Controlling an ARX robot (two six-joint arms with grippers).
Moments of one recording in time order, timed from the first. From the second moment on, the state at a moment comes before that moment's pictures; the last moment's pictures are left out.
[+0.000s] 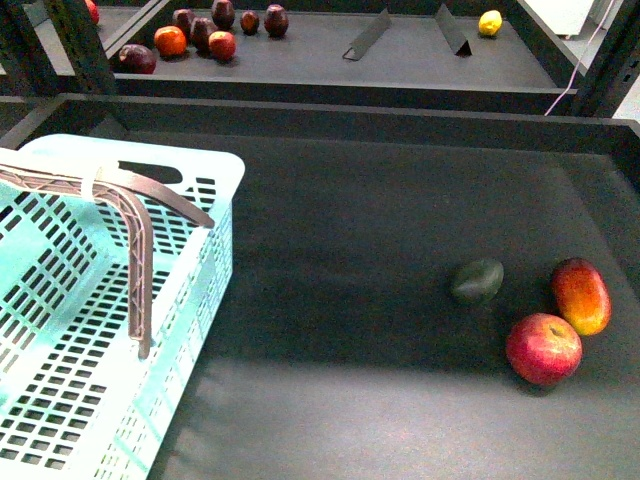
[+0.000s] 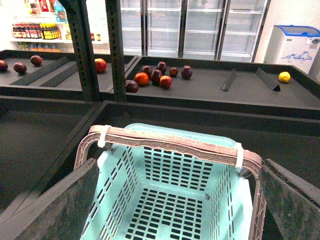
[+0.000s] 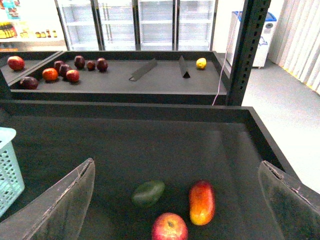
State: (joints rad) left arm 0.00 0.00 0.02 0.00 0.00 -0.01; right arm 0.00 0.01 0.02 0.00 0.00 -0.01
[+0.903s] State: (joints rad) left arm 0.06 0.43 0.14 0.03 0.03 -0.23; right arm 0.00 0.01 0.02 0.00 0.00 -0.01
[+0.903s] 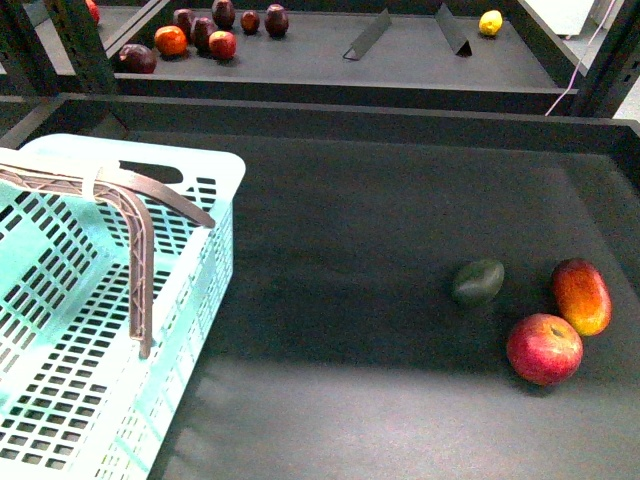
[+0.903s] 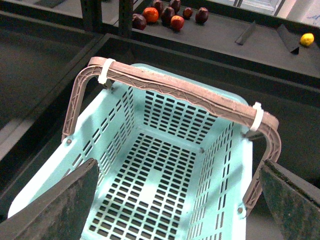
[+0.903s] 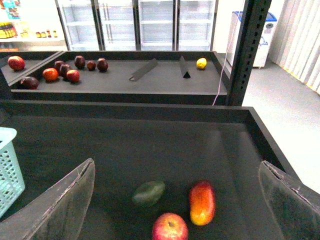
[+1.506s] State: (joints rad) left arm 0.08 1.57 0.70 0.32 0.24 -1.03; right arm 0.00 0.01 0.02 0.00 0.00 -0.01
